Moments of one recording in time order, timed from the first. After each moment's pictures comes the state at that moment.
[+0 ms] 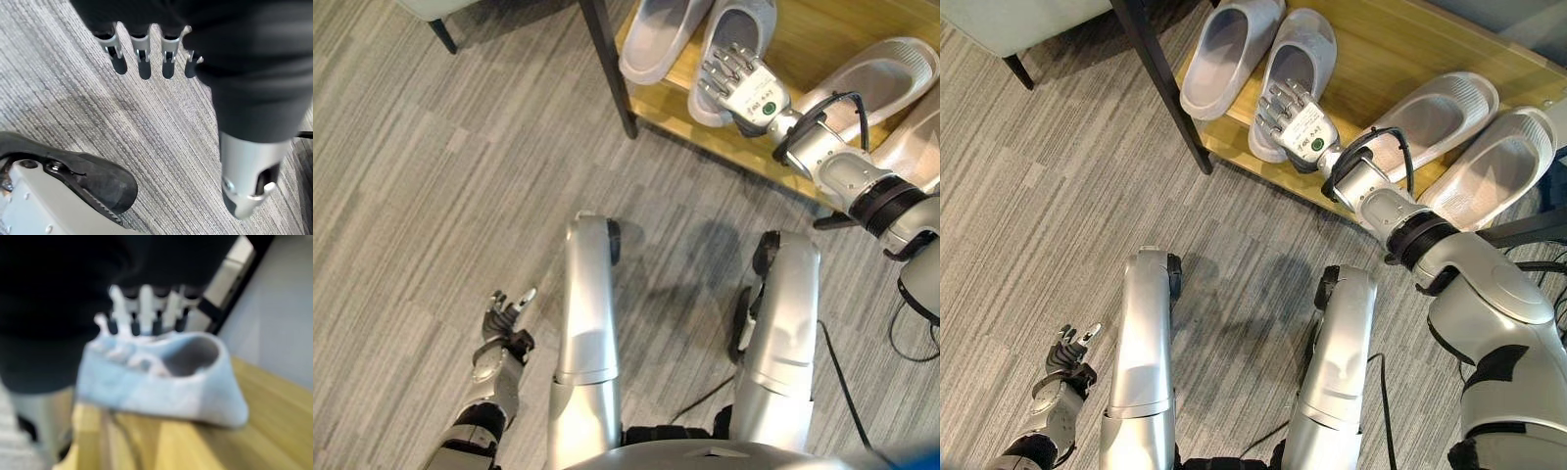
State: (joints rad) left arm -0.13 0.40 -0.13 0.89 -0.88 -0.30 0.18; right arm -1.31 -0.74 1.11 0.71 -0.95 0.05 -0.48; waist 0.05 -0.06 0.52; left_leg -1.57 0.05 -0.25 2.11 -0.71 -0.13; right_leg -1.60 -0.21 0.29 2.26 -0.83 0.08
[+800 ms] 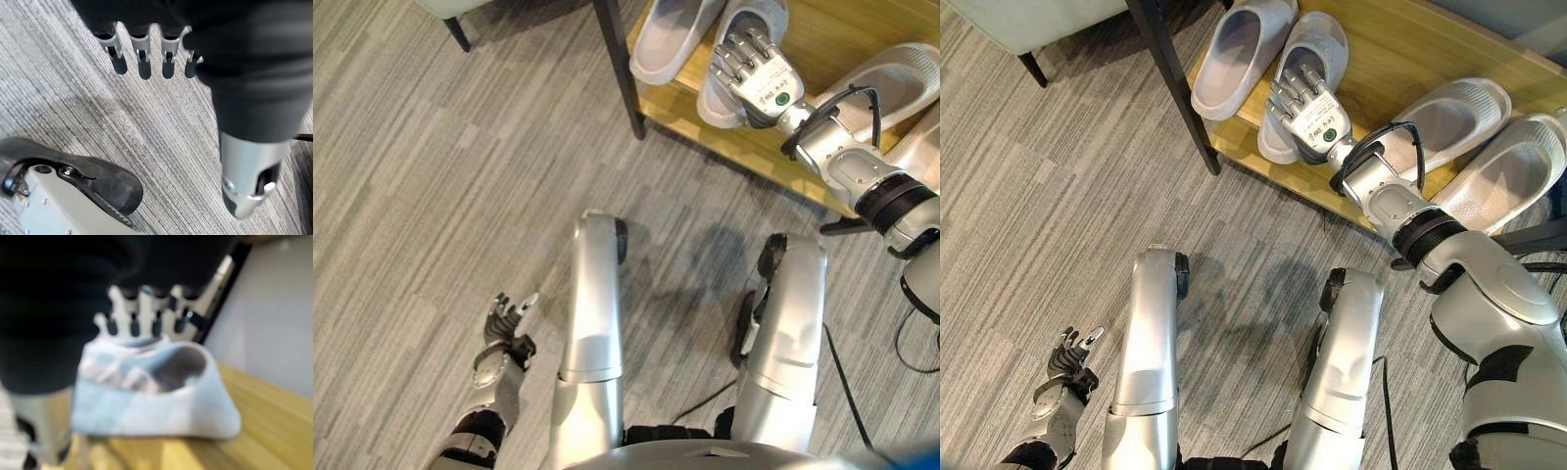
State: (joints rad) left arm -0.09 0.40 -0.15 0.85 -0.87 -0.32 0.18; right arm -1.30 -0.75 1.09 0.73 -0.90 0.06 -0.53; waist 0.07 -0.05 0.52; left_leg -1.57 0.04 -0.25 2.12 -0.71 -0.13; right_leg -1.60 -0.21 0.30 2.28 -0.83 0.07
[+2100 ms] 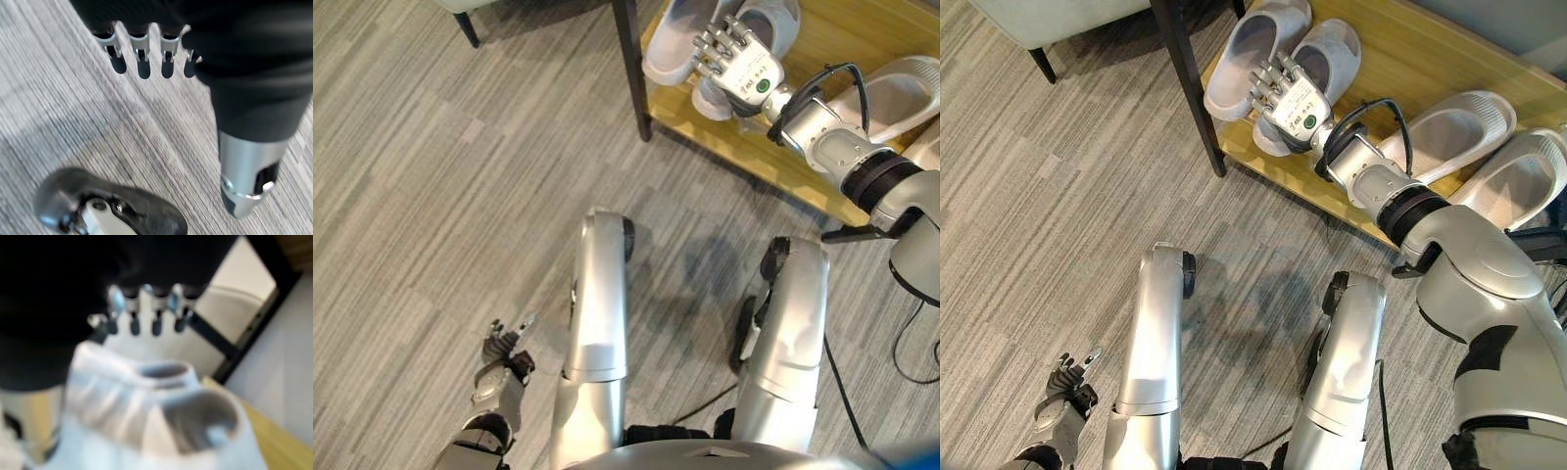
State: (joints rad) left arm -0.15 0.37 -0.14 1.08 -0.87 -0.32 0.21; right arm -1.41 -0.74 1.18 0.63 -0.91 0.06 -0.56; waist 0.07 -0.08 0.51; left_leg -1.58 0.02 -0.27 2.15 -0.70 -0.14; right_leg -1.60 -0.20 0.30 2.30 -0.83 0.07
